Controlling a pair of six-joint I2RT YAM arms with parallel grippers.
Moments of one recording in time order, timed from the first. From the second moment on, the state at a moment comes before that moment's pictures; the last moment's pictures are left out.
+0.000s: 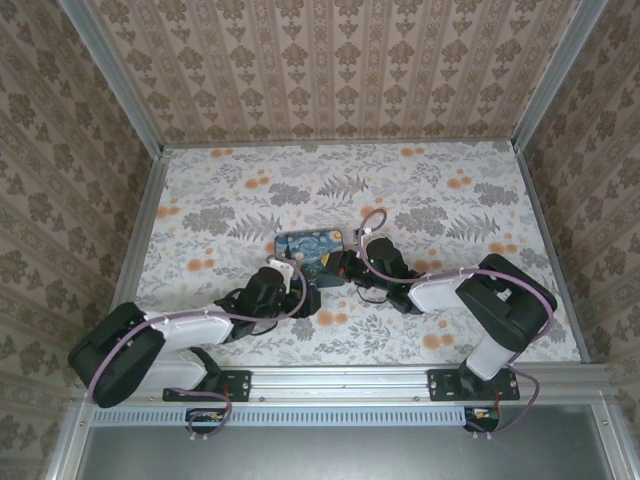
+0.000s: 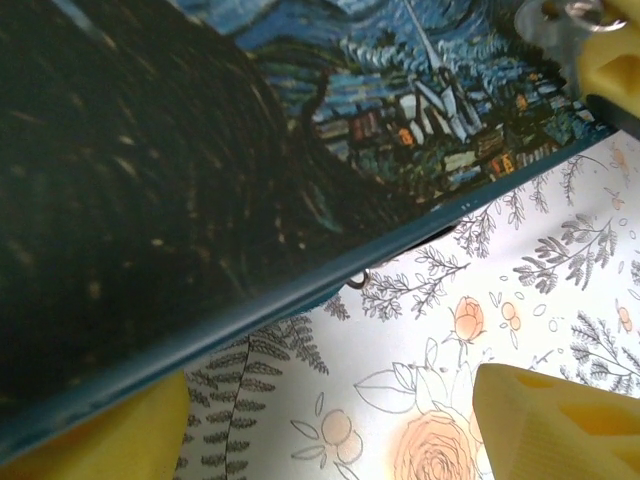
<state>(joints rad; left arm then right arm) -0.83 1.27 0.29 0.31 0.13 -0.60 0.70 1.65 0.57 0.73 -0.24 1.10</state>
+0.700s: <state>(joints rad) -0.81 1.48 0.29 0.65 0.09 -0.53 0.69 1.73 0.59 0.85 -0.24 1.15</state>
